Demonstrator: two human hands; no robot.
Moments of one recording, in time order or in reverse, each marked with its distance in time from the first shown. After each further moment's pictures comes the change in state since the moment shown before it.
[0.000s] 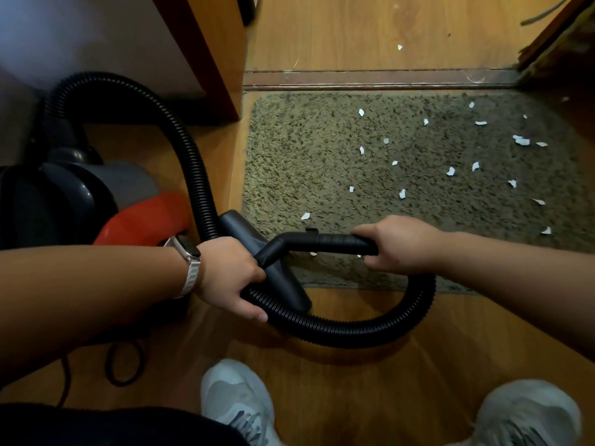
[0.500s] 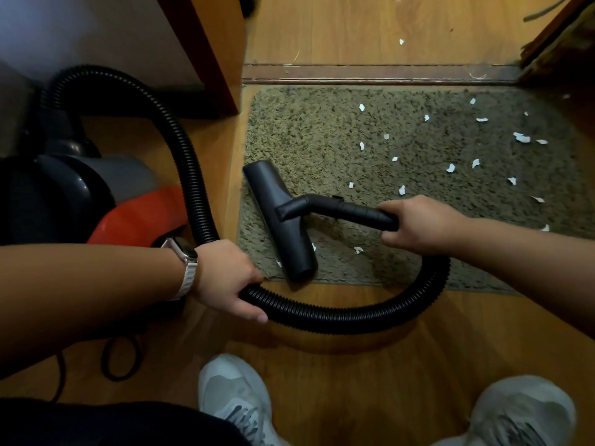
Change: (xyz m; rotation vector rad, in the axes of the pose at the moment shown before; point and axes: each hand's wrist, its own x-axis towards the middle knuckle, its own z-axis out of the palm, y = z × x) left_hand -0.003 0.010 0.001 -0.041 -0.067 -0.018; right_hand -0.009 0.023 -0.013 0.089 0.111 0.229
